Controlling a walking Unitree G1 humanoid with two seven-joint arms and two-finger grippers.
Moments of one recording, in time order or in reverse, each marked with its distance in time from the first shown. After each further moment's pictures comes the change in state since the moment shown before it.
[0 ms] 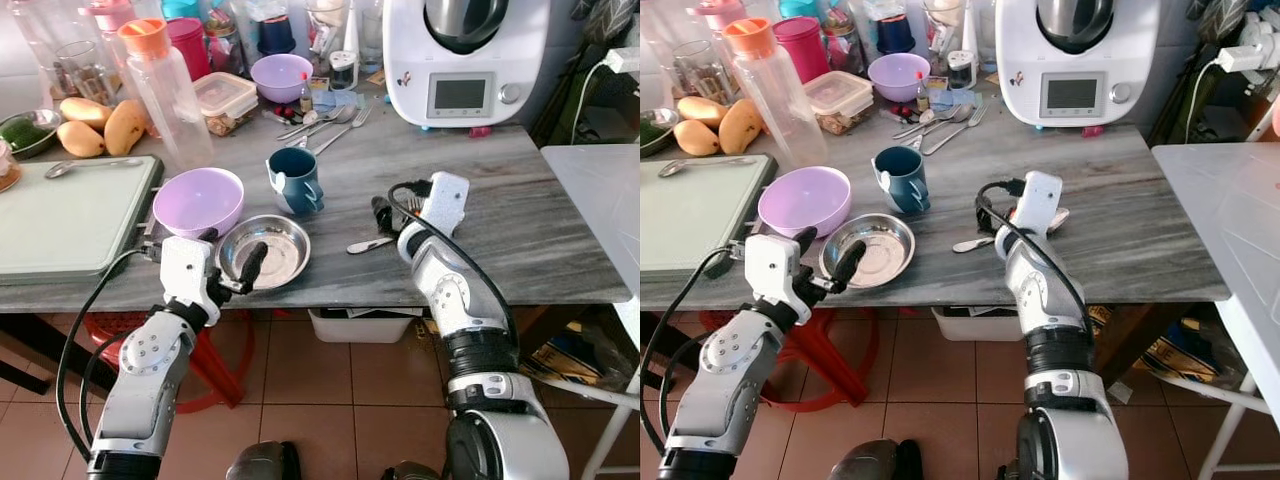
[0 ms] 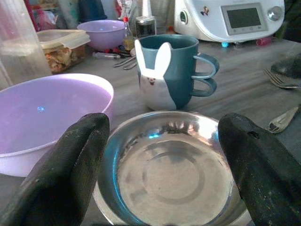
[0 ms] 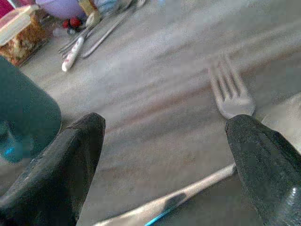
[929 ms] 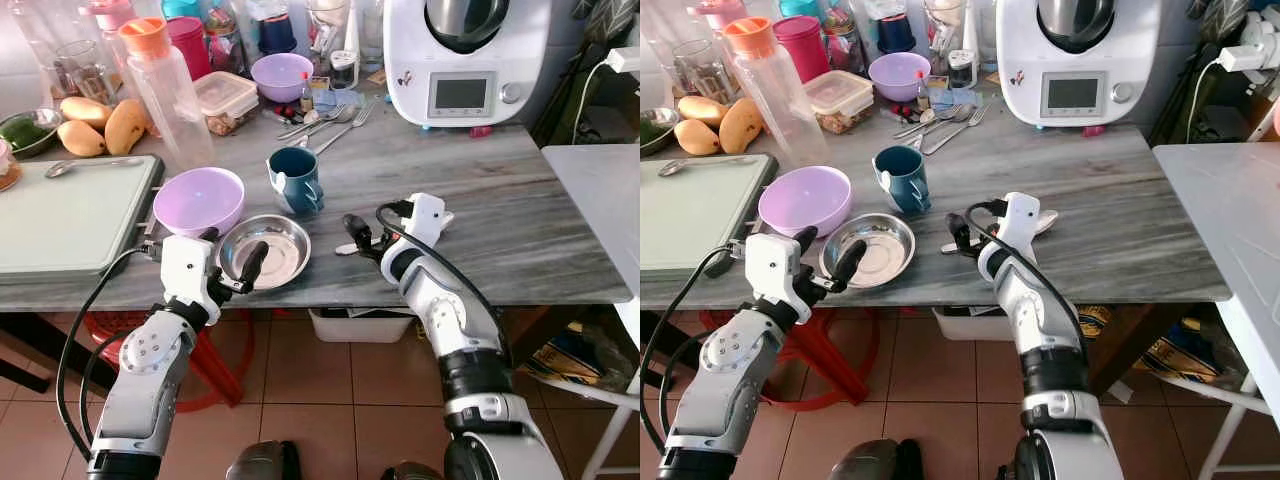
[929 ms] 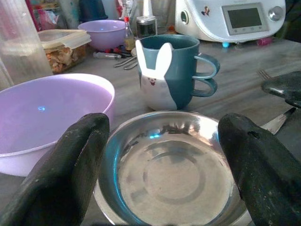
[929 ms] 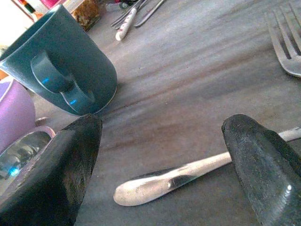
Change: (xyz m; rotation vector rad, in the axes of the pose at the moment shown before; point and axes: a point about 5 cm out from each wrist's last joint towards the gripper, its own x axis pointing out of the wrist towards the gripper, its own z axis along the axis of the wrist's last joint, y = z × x) left arm 0.001 0.000 0.001 -0.001 0.001 0.000; right arm -0.011 0.008 -0.024 0.048 0.055 0.203
